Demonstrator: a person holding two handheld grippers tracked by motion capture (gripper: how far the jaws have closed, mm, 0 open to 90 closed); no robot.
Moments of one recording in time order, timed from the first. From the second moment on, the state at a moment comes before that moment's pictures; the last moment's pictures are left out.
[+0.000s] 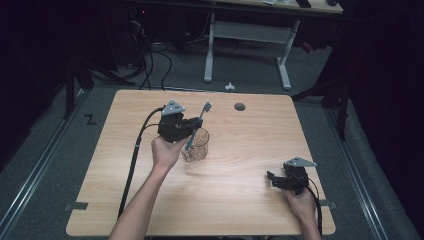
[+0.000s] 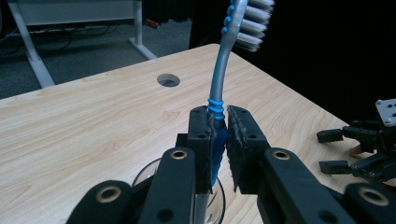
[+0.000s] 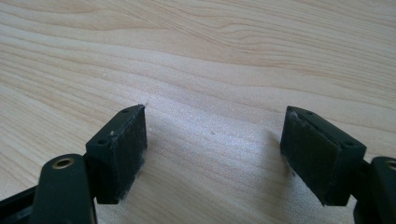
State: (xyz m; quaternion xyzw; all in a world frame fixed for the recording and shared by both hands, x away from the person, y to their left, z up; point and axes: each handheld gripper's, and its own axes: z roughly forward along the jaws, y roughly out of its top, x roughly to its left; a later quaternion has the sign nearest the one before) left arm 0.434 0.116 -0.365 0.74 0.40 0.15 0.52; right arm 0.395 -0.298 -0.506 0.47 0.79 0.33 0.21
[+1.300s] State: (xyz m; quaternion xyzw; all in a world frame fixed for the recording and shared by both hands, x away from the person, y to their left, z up) left arm 0.428 0.137 -0.376 0.75 0.42 0.13 0.50; right arm 0.395 -0.298 -0.506 0.47 0.79 0.33 0.21
